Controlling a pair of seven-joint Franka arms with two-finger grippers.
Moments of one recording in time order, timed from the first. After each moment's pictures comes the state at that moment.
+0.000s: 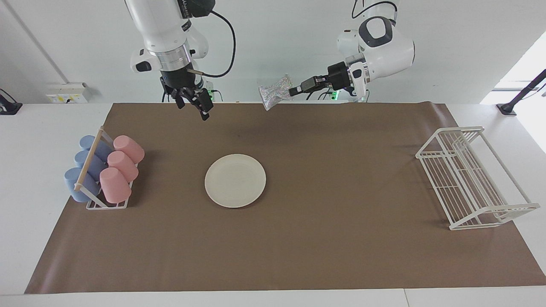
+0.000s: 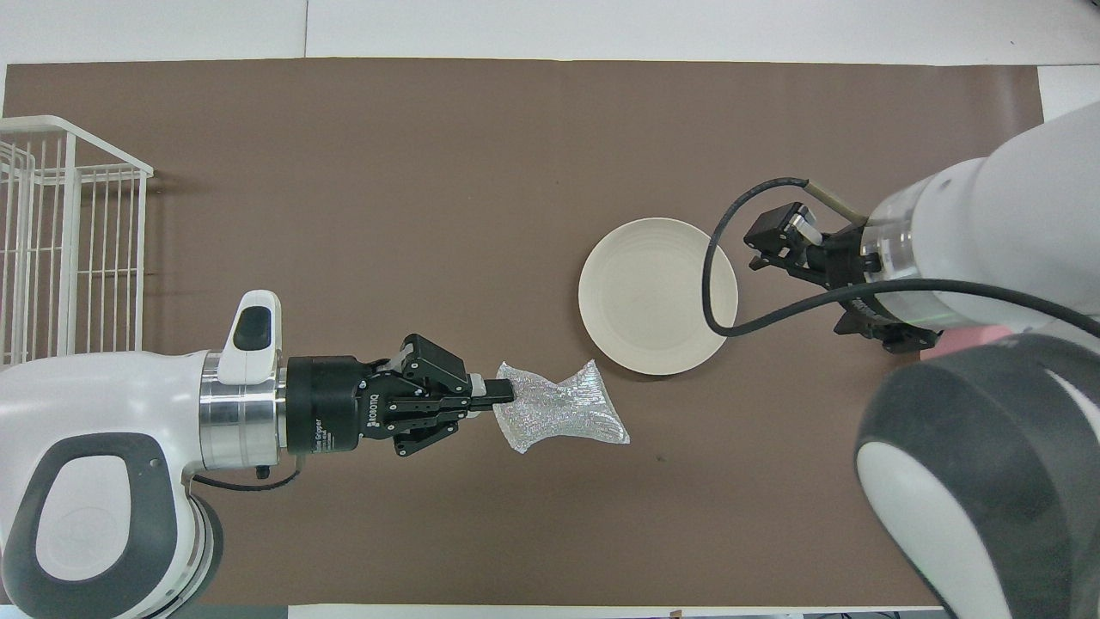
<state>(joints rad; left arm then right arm) -0.45 -0.33 0.01 -2.31 -1.23 2.07 -0.44 -0.26 -0.05 0.48 -1.65 0.07 1.65 0.73</state>
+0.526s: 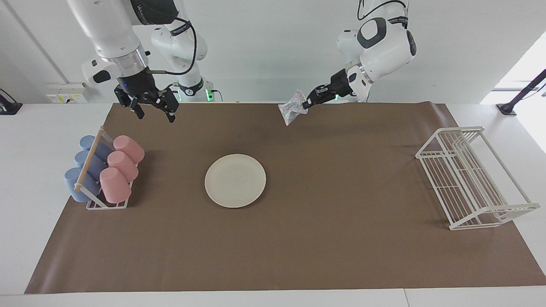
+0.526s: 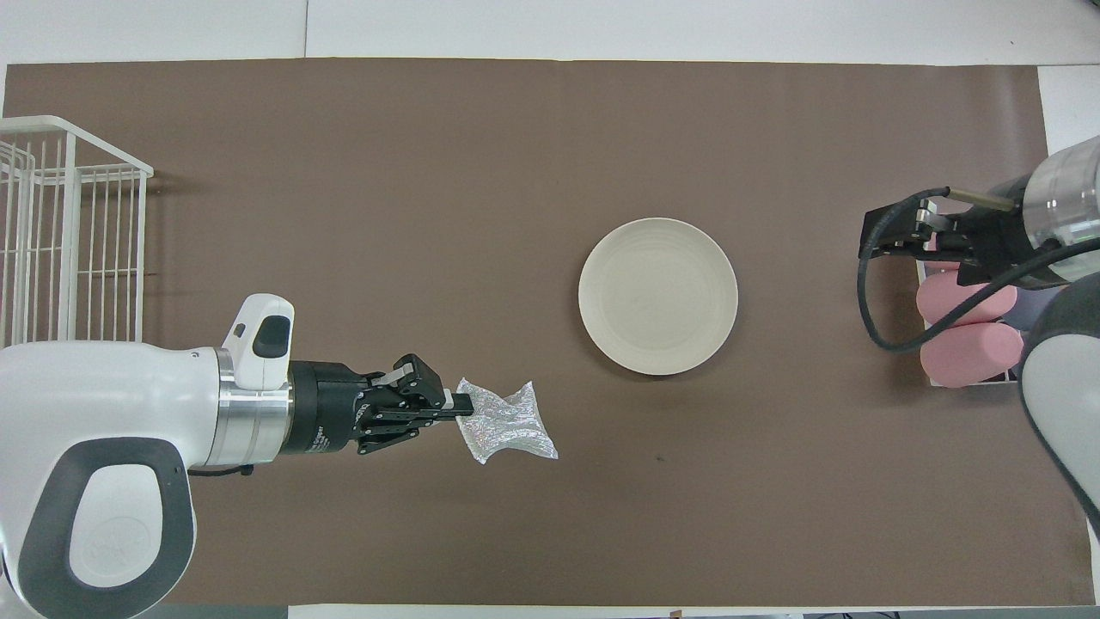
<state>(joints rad) -0.45 -0.33 0.01 -2.31 -0.77 2.06 -0.52 -0.42 -0.05 0.48 -1.65 0.06 1.65 0.22</state>
